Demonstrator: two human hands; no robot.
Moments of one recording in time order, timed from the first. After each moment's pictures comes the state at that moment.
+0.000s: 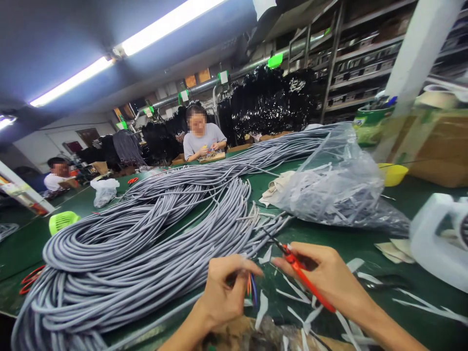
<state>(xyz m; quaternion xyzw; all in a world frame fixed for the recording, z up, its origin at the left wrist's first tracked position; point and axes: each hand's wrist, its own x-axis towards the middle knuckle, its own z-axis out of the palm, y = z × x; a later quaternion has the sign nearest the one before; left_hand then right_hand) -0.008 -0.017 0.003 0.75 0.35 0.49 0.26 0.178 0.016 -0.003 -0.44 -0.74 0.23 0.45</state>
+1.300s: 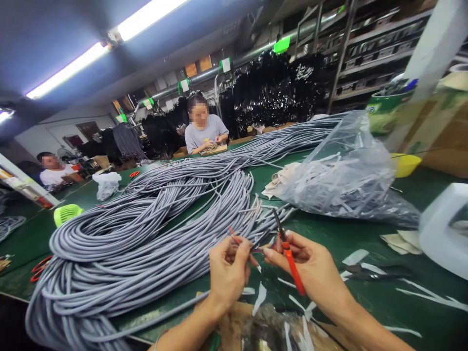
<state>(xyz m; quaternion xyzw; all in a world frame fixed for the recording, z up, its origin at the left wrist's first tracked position) 0.008 -0.012 -0.004 0.51 0.45 0.56 0.47 0.145 0.004 0.000 -0.40 -0.41 0.61 0.55</state>
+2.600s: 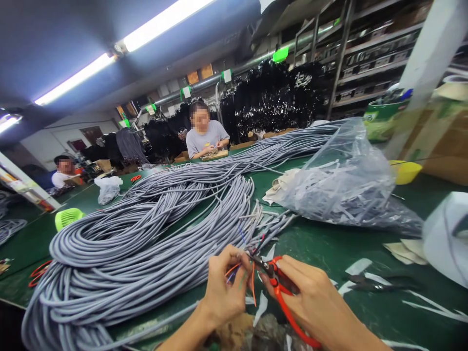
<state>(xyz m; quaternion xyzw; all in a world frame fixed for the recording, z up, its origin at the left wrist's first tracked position) -0.004 -0.020 -0.004 0.68 0.38 0.52 0.35 0.154 -0.005 -0.027 -0.36 -0.82 0.02 0.45</state>
